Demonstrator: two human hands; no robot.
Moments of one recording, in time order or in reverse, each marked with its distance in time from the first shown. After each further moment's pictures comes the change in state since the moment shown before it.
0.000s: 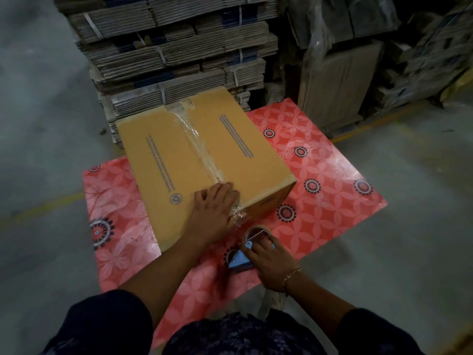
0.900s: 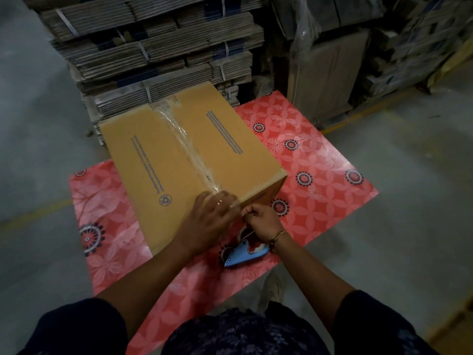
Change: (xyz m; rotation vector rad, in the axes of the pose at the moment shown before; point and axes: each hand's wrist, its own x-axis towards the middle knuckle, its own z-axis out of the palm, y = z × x) left_hand -0.014 -0.001 -0.005 0.002 0.226 0.397; right_hand 0.053 0.023 -0.065 1.313 0.274 0.667
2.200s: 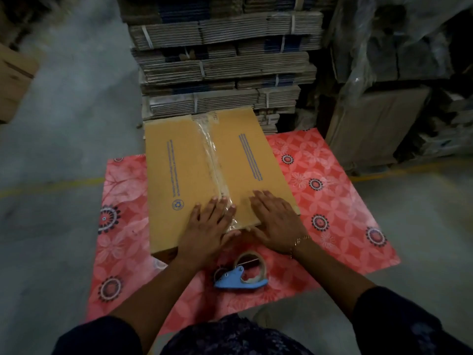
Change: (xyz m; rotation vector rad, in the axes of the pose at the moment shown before) left_hand 0.012 0.016 -0.005 -0.010 -0.450 -0.604; right_hand 0.053 -0.029 -0.064 -1.051 -0.085 -0.826
